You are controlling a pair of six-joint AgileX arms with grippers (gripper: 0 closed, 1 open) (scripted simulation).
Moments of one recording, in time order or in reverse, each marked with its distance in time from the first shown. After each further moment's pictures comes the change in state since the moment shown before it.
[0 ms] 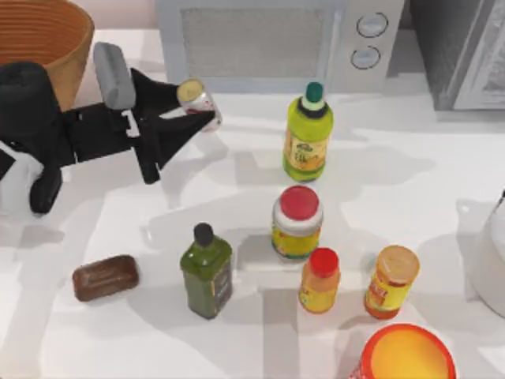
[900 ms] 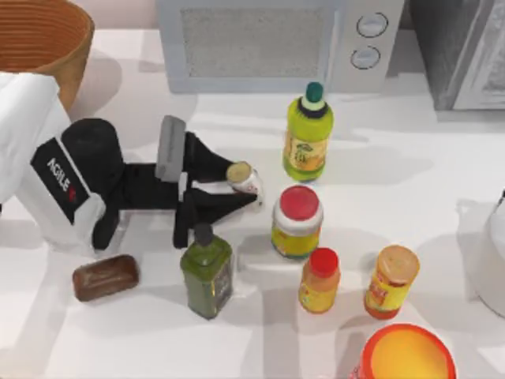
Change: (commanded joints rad) left arm -0.100 0.406 0.168 0.229 0.237 0.006; right arm 0.000 0.000 0.000 0.000 0.000 0.000
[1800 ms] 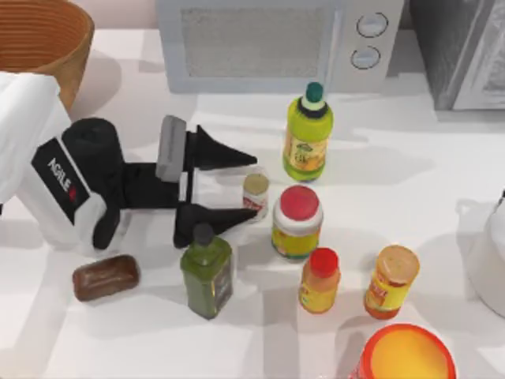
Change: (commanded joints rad) left arm 0.000 0.000 0.000 0.000 0.000 0.000; right arm 0.000 0.000 0.000 0.000 0.000 0.000
